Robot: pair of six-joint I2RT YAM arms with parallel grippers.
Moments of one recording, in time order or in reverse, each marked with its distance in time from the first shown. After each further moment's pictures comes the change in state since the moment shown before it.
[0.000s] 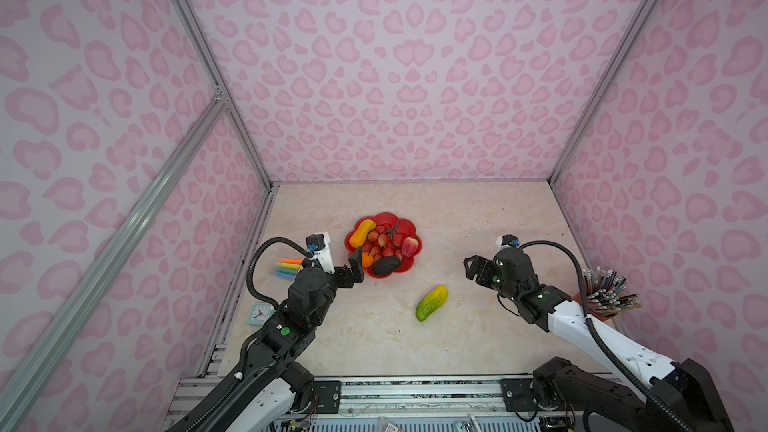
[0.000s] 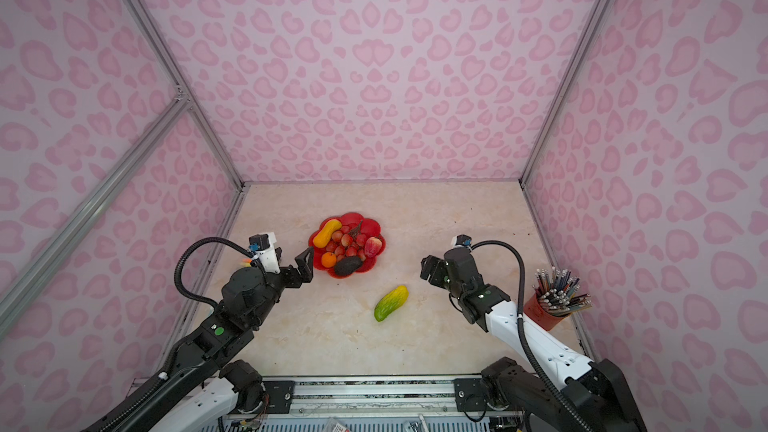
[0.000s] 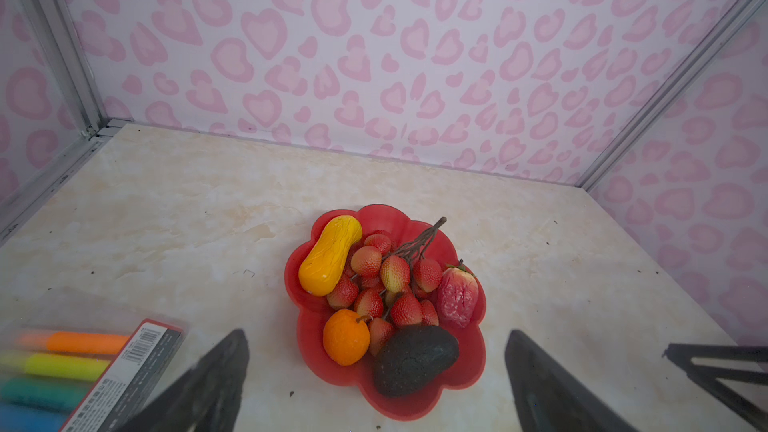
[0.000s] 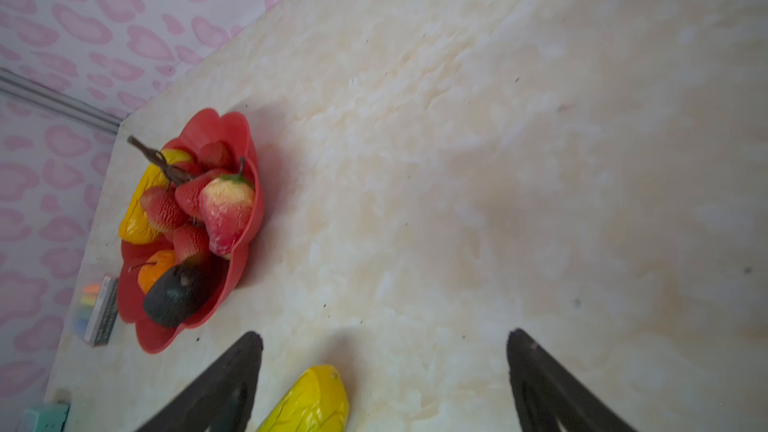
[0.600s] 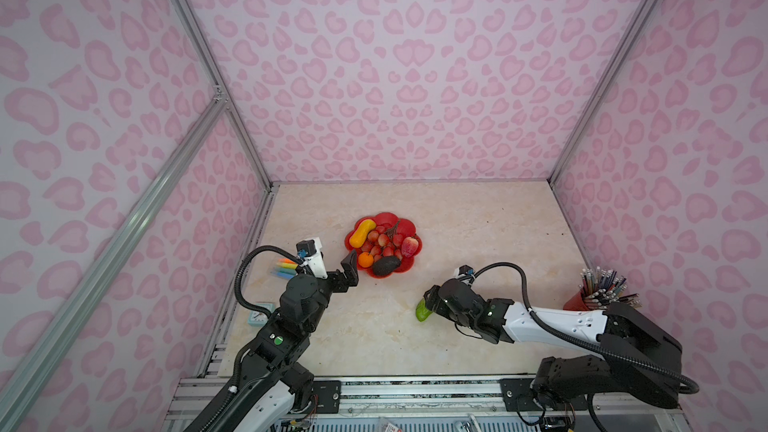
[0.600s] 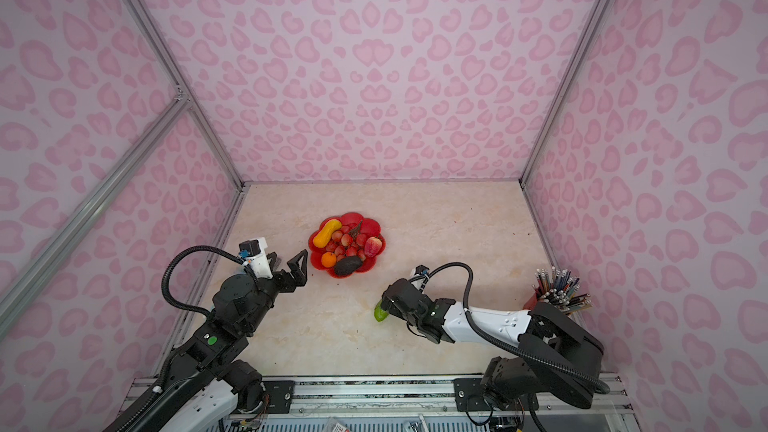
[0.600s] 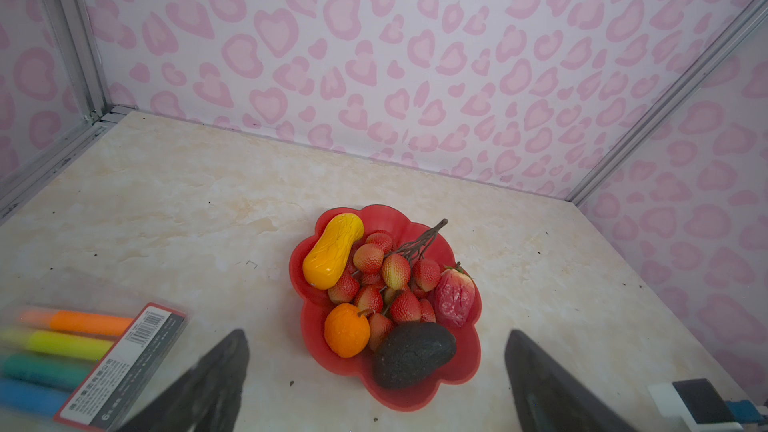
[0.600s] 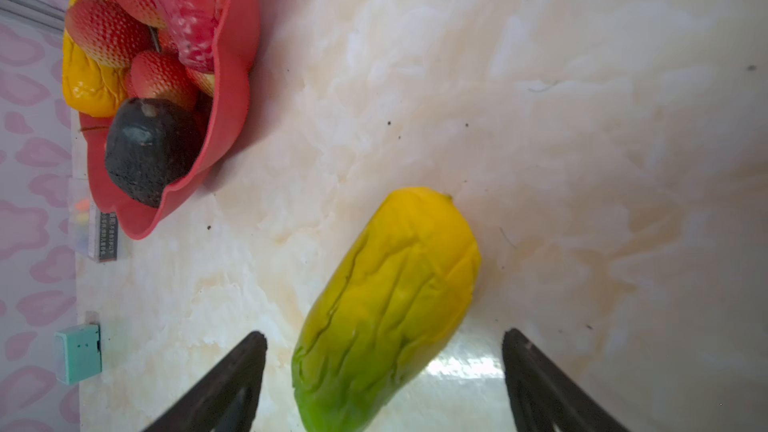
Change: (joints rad) left arm 0.036 -0.092 -0.037 -0.029 0.037 -0.031; right arm 0.425 0.315 0.040 0.090 0.177 0.472
